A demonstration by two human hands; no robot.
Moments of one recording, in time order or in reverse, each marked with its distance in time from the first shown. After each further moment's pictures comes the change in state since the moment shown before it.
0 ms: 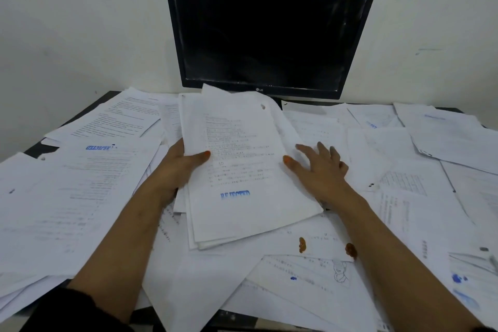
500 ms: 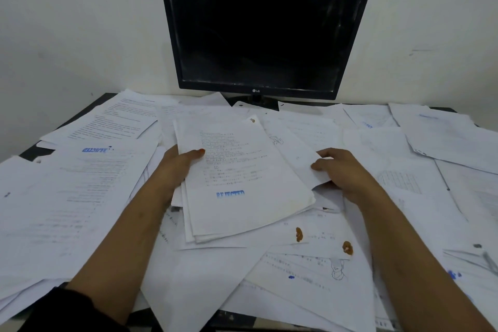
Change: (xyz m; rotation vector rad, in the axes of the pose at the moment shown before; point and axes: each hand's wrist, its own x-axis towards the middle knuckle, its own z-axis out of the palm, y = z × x) left_hand 0.015 -0.005 0.003 -0.015 0.132 -0.079; right_hand 0.001 0.014 -0.037 0.703 -0.078 0.255
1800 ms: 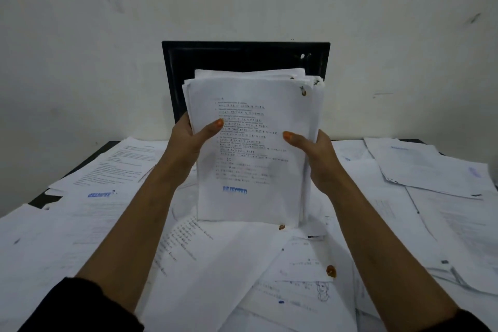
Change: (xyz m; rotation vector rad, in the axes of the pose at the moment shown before) left_hand -0.029 0.121 0.043 -0.029 -0.180 0.540; right_hand -0.035 -0.086 0.004 0.447 -0.111 -0.576
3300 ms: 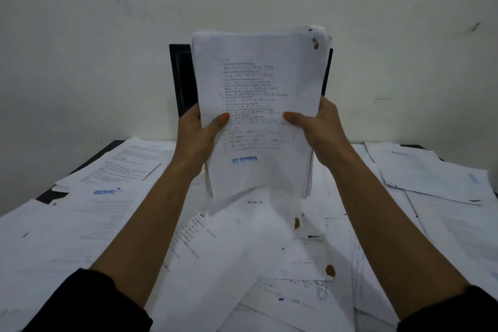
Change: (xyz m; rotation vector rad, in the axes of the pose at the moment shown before) left_hand -0.003 0.018 0.022 -0.022 0.164 0.103; right_hand 0.018 -0.050 0.020 -0.190 0.085 -0.154
